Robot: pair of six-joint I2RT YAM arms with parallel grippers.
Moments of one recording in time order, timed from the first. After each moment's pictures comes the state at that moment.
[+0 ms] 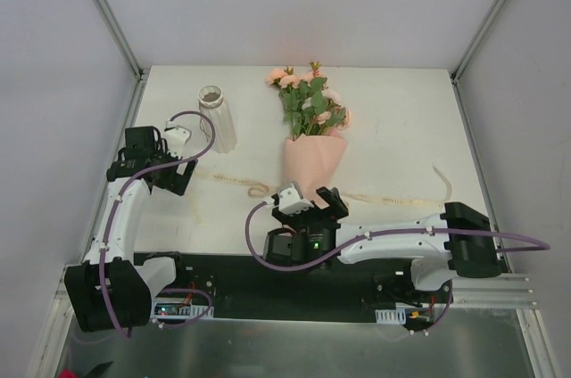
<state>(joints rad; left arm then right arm) 0.14 1.07 0.82 -0.71 0.16 0.50 1.53 1.53 1.09 -0.73 1.31 0.48</state>
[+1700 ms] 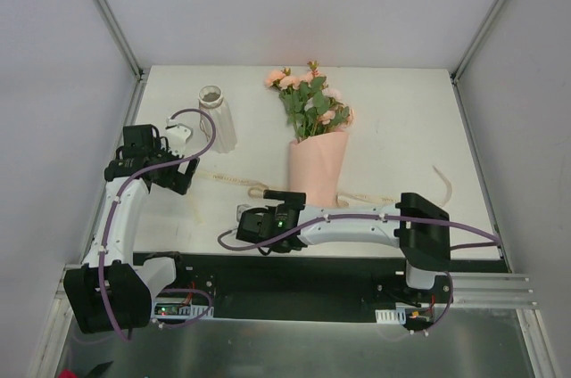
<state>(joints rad) 0.14 1.06 0.85 -0.75 0.24 0.50 1.43 1.79 1.37 -1.00 0.65 -0.17</state>
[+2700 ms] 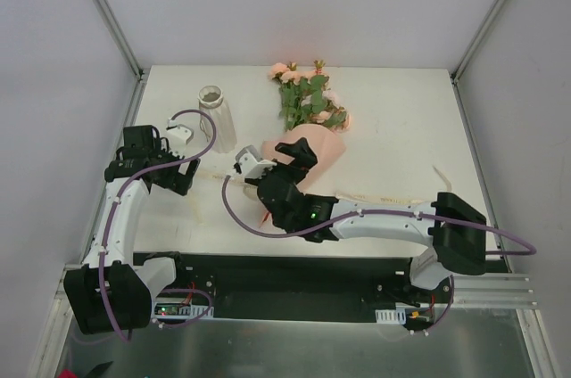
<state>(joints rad) 0.14 1.05 0.84 -0.75 0.25 0.50 1.33 1.61 1.11 0.18 1.12 -0.63</state>
